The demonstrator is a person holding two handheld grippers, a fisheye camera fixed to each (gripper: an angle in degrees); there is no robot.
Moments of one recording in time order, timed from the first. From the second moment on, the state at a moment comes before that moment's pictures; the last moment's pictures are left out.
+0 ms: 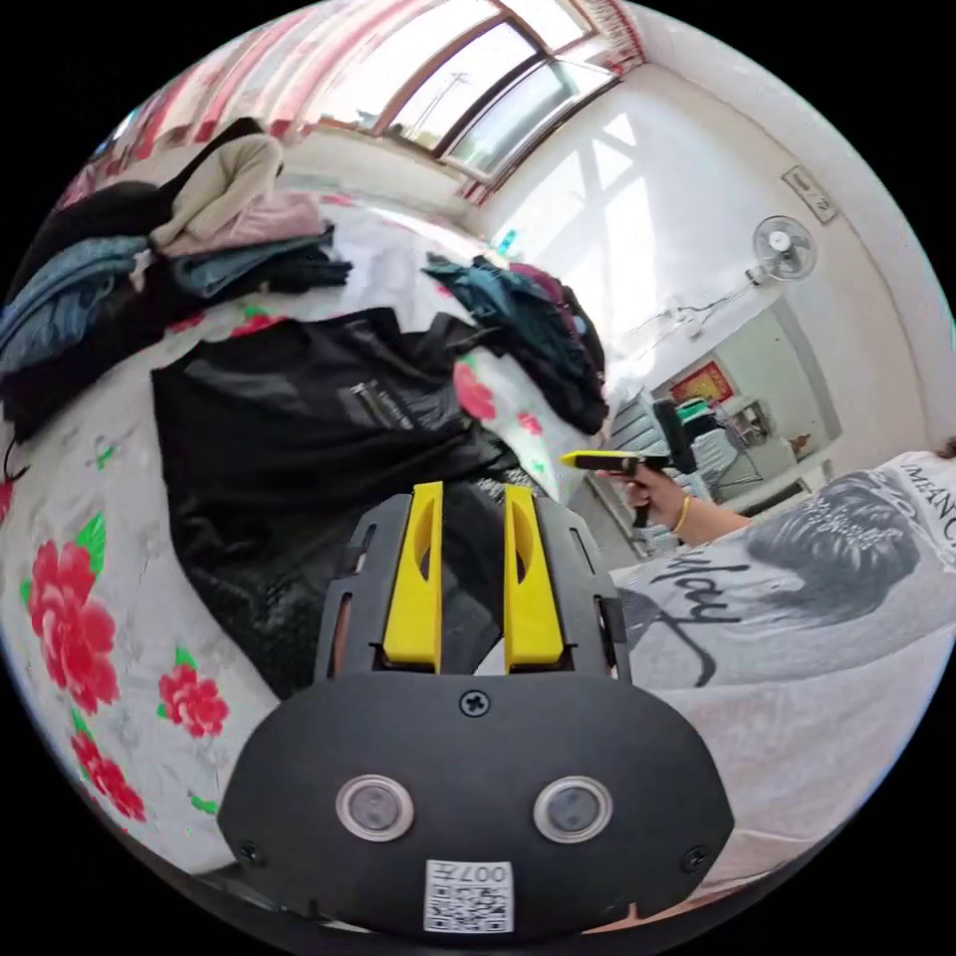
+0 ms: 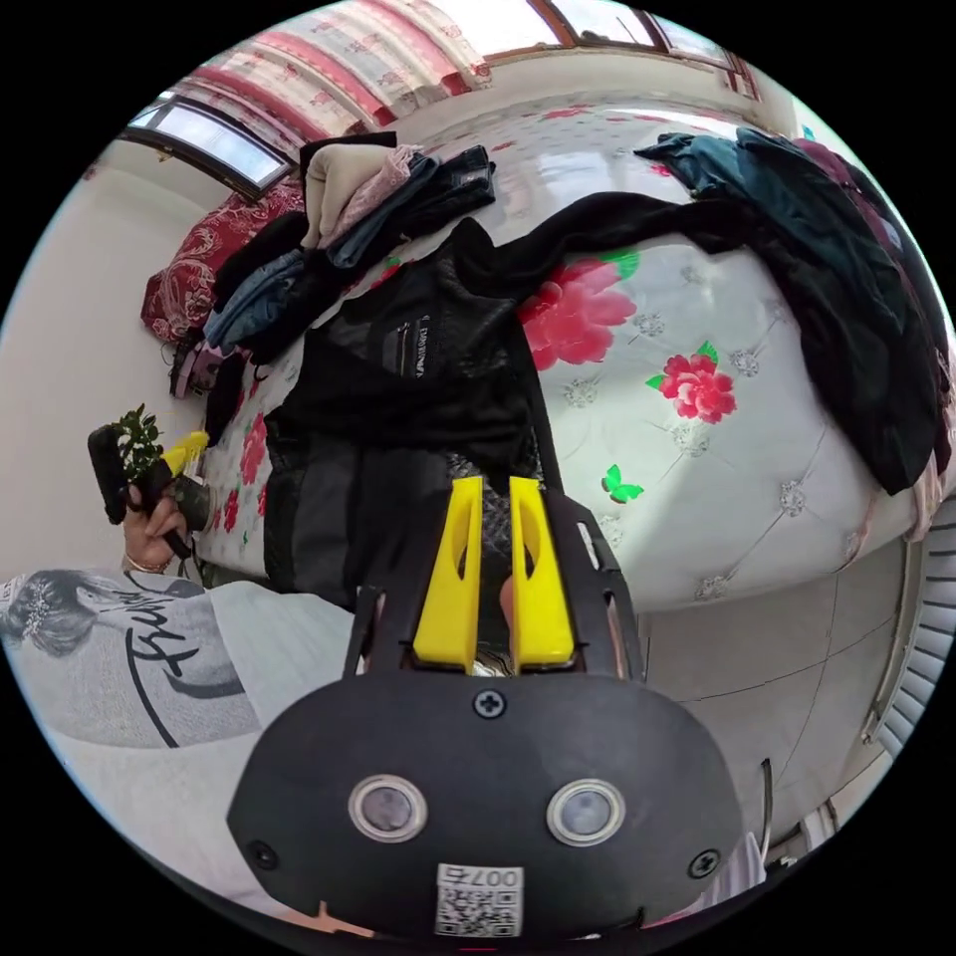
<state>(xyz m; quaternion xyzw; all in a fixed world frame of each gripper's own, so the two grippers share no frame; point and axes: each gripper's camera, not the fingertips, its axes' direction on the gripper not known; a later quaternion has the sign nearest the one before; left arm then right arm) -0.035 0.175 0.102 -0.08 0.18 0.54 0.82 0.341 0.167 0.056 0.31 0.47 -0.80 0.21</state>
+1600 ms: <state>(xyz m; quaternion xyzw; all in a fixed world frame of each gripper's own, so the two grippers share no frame) -0.072 0.052 0.195 -0.07 -0.13 0.31 0.94 0.081 0.317 0.014 0.31 0.38 -0.83 0.26</state>
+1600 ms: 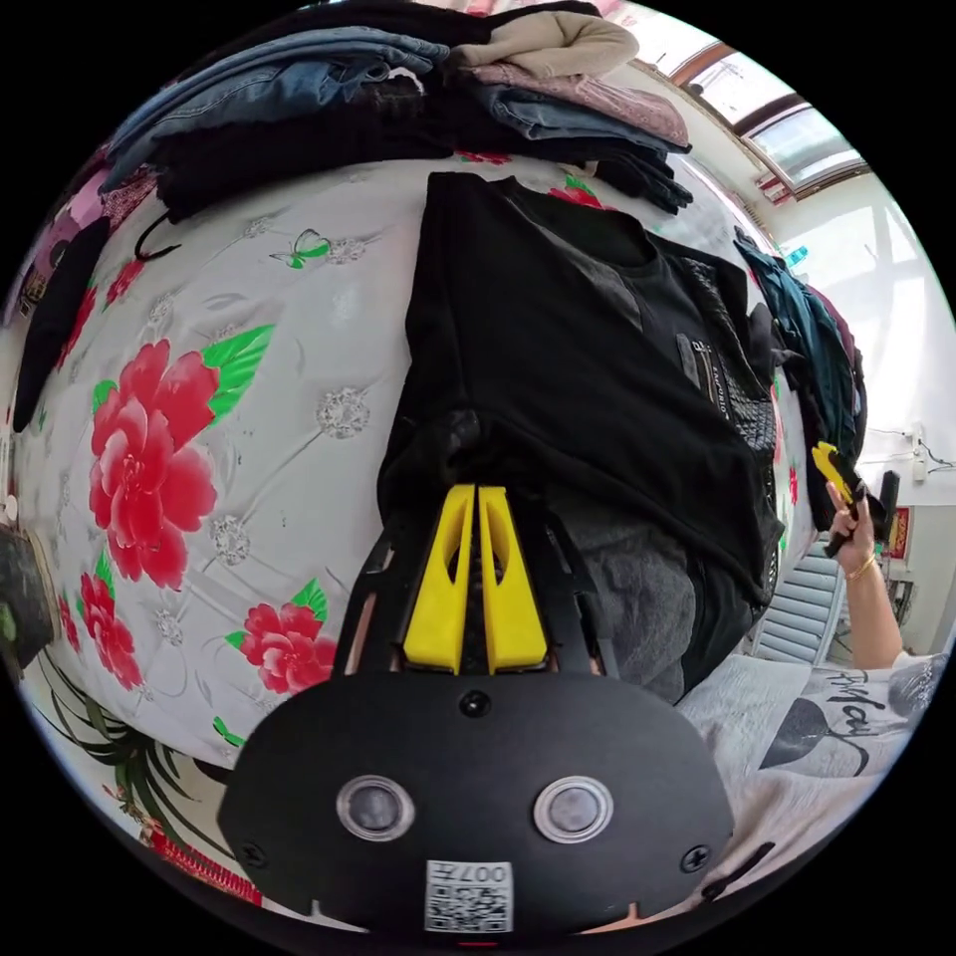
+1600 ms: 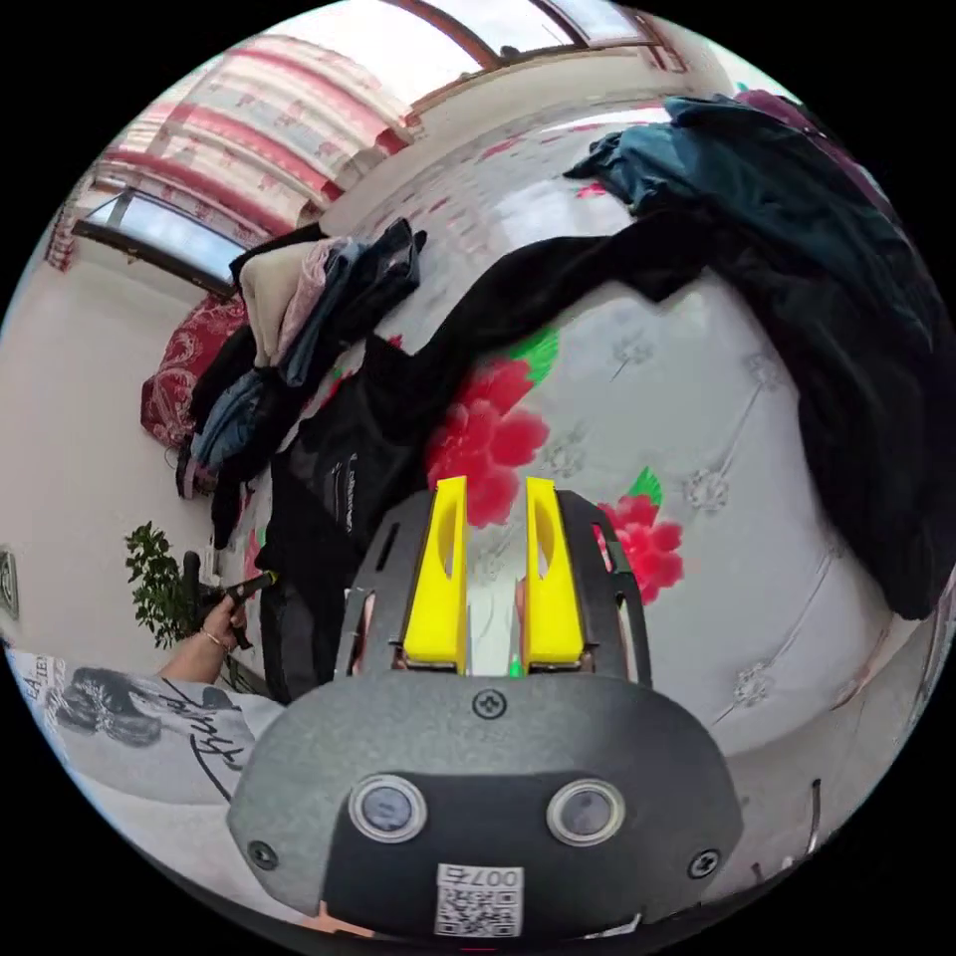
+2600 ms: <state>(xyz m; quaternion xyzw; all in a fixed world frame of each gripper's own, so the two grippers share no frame) -0.091 0.102 0.148 -0.03 -0.17 0.18 0.97 -0.016 0.542 -0.127 0.42 0.06 -0.88 0.23</state>
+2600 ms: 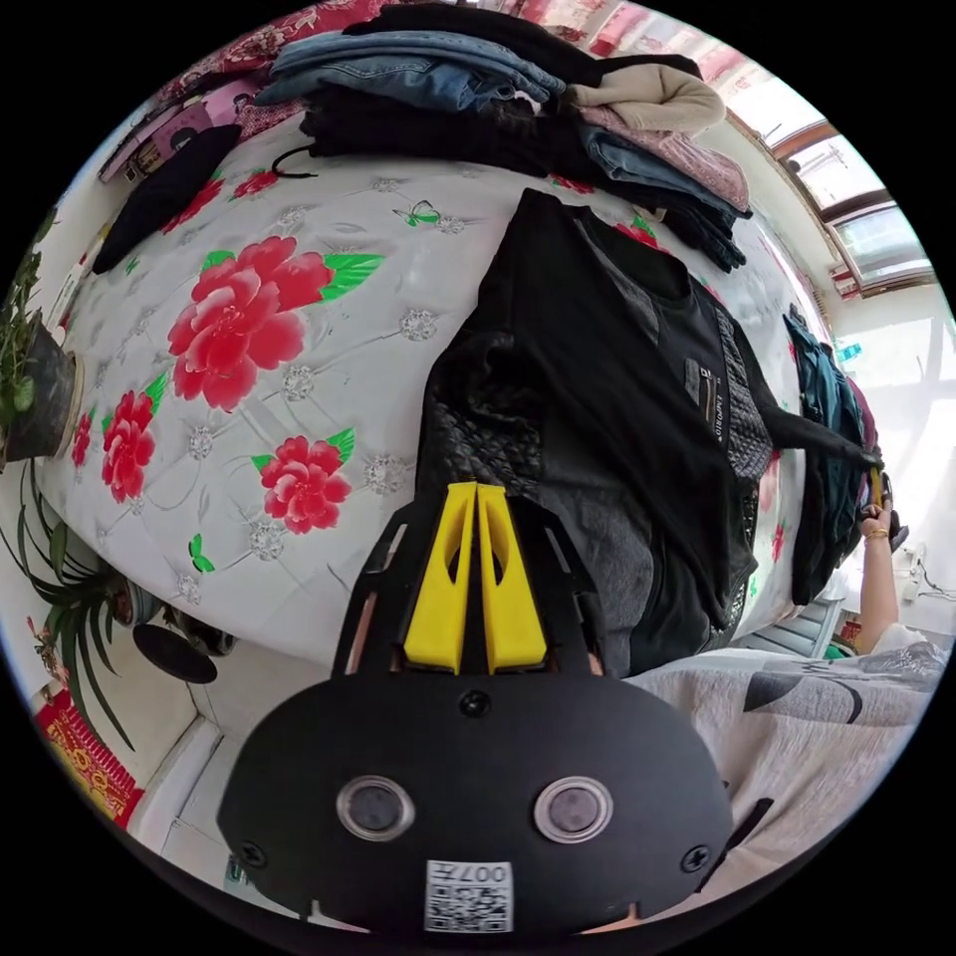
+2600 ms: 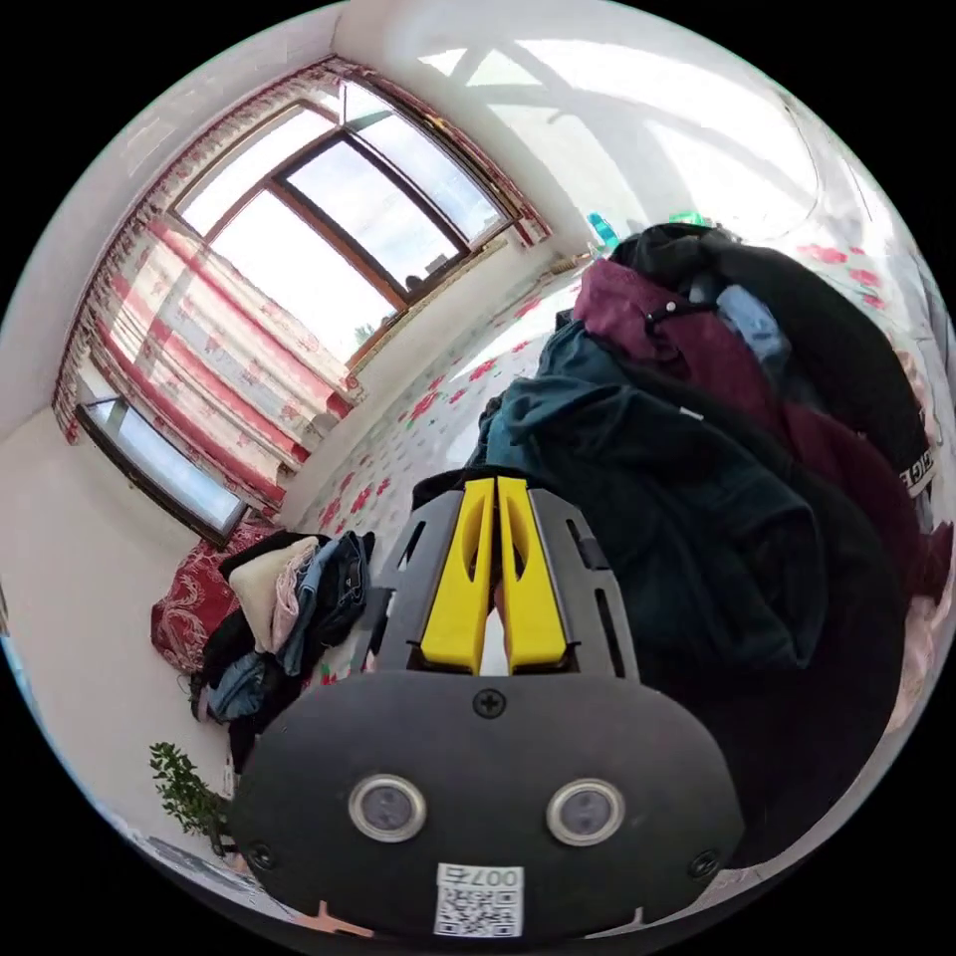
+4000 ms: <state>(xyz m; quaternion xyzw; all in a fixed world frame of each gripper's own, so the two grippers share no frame) -0.119 0.126 0.193 -0.13 0.00 0.42 0.90 0.362 0.067 0.306 0.20 0.58 -0.79 0.03</state>
